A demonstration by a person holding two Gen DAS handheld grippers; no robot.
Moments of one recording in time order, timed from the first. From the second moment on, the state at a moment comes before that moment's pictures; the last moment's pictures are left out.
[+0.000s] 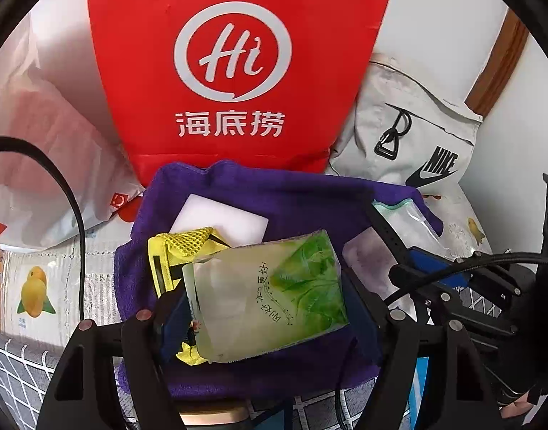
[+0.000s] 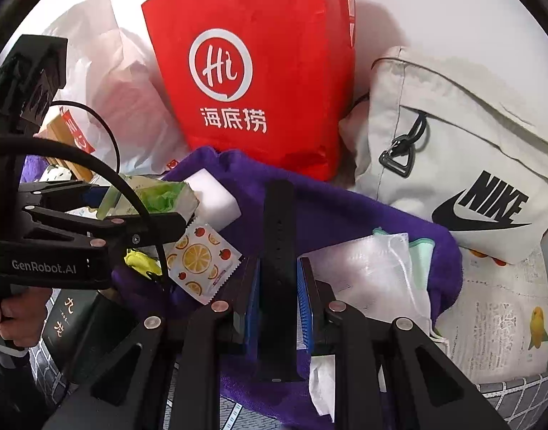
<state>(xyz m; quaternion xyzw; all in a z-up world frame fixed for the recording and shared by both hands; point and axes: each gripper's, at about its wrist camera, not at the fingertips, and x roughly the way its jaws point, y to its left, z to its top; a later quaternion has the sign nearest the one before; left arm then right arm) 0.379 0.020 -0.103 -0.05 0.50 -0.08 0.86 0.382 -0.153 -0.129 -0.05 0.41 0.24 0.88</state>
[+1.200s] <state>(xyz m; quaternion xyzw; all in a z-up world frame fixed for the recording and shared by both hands) 0.384 0.020 -0.119 -0.05 0.53 -0.07 0.85 0.402 -0.156 -0.173 0.00 0.49 0.21 0.85</state>
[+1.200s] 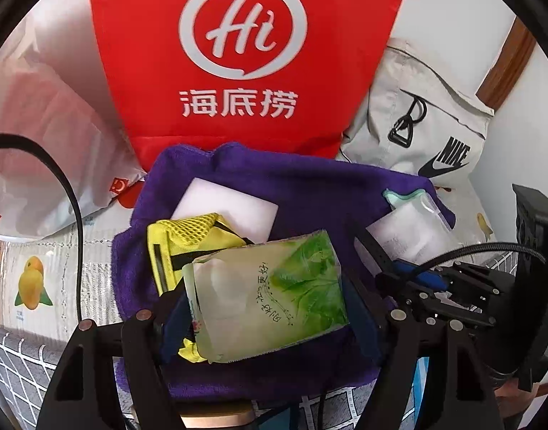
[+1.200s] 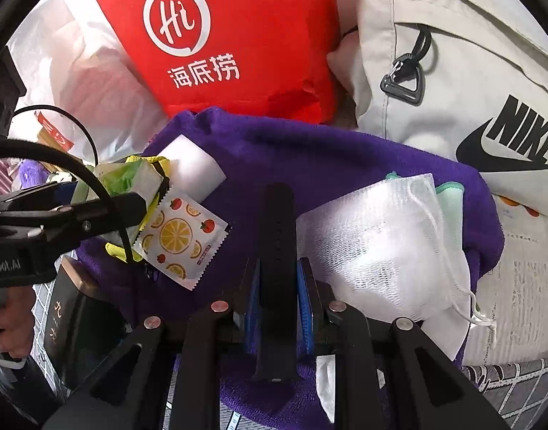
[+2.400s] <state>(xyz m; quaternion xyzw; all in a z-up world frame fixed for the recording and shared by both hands) 0.383 -0.029 -0.146 0.02 0.55 -0.08 0.83 0.365 -0.240 -0.080 0.03 0.38 0.16 0.91</state>
